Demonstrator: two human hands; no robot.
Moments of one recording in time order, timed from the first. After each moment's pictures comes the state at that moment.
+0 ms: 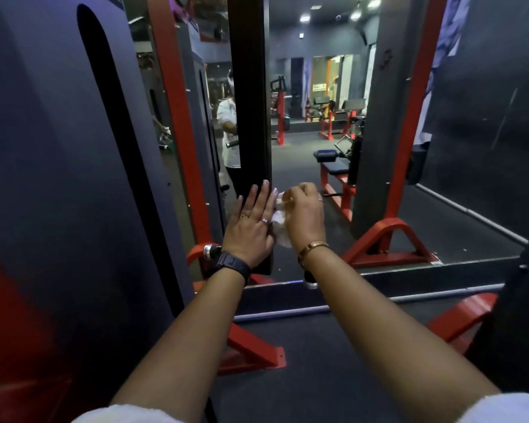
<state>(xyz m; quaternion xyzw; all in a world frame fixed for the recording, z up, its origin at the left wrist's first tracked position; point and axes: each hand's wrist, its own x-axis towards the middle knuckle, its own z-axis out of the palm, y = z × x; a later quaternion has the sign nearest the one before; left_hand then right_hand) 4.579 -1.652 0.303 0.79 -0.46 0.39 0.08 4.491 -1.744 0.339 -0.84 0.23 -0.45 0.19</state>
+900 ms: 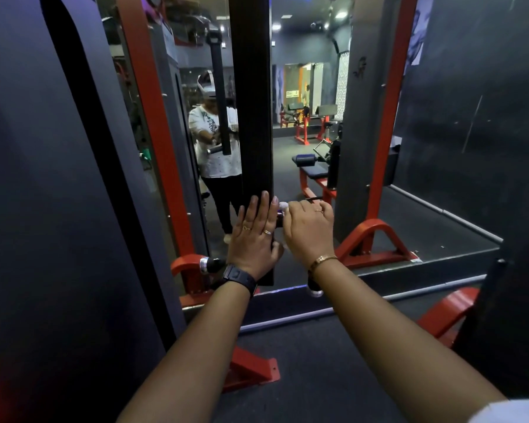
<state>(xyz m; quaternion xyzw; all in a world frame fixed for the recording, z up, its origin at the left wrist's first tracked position) 4.610 -1.680 0.284 0.73 -0.50 0.42 0.20 4.515 -1.765 0.314 -0.85 0.29 -0.43 -0.04</state>
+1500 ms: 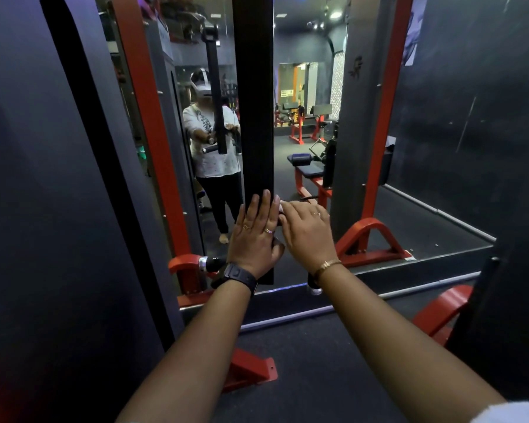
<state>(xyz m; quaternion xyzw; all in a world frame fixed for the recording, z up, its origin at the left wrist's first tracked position) 4.619 -1.679 0.282 0.72 -0.52 0.41 0.21 4.513 -1.767 0.299 -0.85 0.21 -0.47 -0.10</state>
